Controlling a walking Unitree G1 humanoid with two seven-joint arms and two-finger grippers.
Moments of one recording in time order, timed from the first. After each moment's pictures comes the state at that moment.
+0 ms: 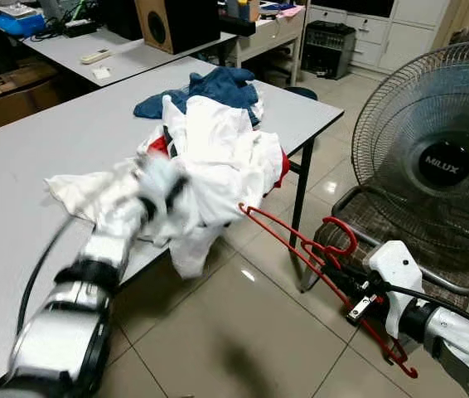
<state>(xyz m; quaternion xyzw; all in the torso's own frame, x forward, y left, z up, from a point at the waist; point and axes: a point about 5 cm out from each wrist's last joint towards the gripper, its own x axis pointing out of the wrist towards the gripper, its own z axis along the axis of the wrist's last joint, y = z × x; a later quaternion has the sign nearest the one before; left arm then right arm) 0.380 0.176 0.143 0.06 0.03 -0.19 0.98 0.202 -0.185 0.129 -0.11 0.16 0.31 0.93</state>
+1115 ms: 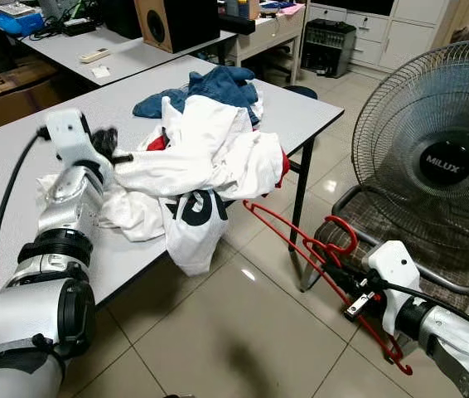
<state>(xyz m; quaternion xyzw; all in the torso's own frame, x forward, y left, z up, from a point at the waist) 0.389 0.250 0.183 -0.08 -0.03 0.04 1.00 0.208 -0.187 0.121 -0.11 0.15 0.30 0.94</state>
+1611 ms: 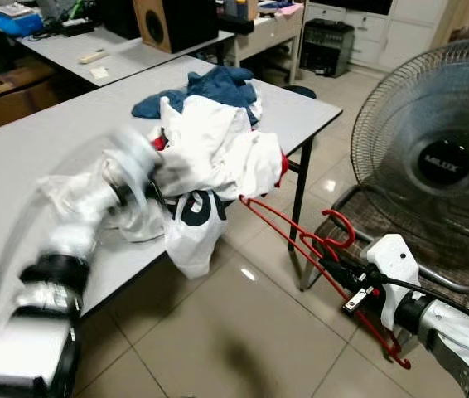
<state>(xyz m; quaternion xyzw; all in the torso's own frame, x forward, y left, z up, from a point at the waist) 0.353 0.185 0.143 0.13 0.08 -0.42 0.89 0.210 -0.183 0.129 -0.11 0.15 0.31 0.93</state>
